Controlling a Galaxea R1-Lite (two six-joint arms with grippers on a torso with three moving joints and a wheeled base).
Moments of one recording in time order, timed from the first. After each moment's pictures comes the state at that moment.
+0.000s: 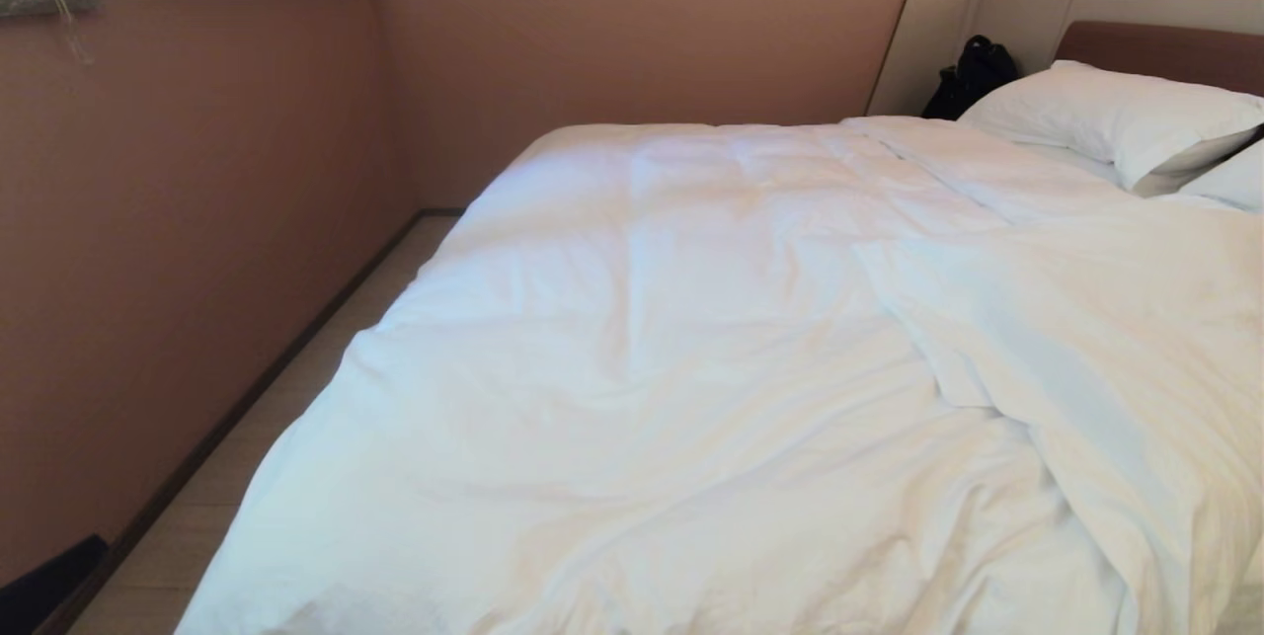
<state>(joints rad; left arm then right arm) 0.11 0.51 -0.31 -0.16 -0.48 -0.48 -0.01 0.00 0.00 0.01 0.02 -0.01</state>
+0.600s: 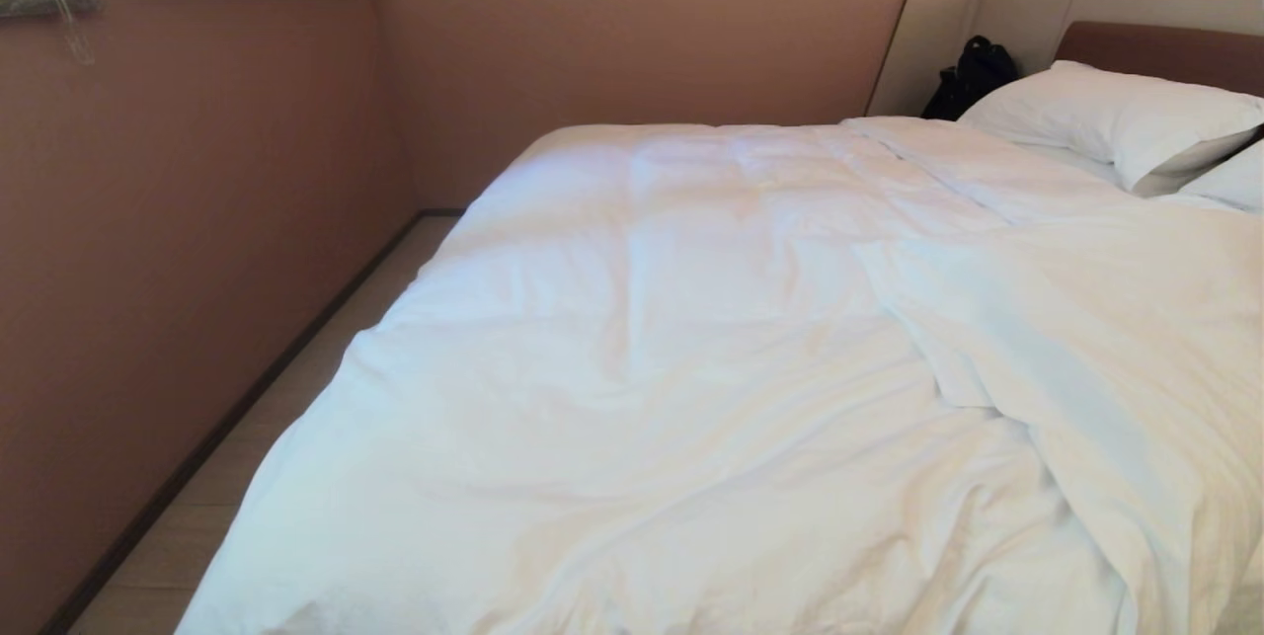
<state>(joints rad) 0.00 0.30 -0.25 -0.11 -0.47 -0.34 -0.01 0.00 0.00 0.01 0.01 -0.01</state>
